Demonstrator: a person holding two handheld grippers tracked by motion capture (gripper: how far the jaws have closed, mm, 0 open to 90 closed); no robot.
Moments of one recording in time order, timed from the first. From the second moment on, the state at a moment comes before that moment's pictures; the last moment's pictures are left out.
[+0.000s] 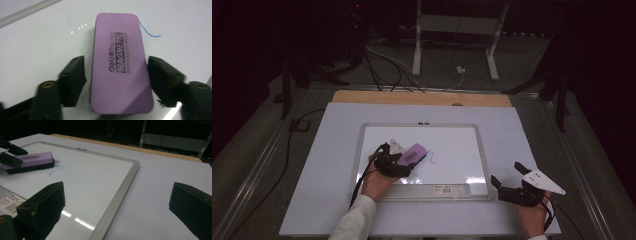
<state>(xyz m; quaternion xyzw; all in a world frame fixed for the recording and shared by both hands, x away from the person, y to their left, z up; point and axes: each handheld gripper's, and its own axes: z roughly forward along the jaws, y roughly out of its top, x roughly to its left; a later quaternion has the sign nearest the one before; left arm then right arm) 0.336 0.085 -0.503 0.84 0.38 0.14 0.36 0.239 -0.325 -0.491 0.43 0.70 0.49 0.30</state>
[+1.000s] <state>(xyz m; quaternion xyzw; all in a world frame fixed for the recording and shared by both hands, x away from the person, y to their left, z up) 0.363 0.092 -0.503 0.81 0.46 0.17 0.32 0.239 -0.325 -0.491 0.43 0.70 0.49 0.30</state>
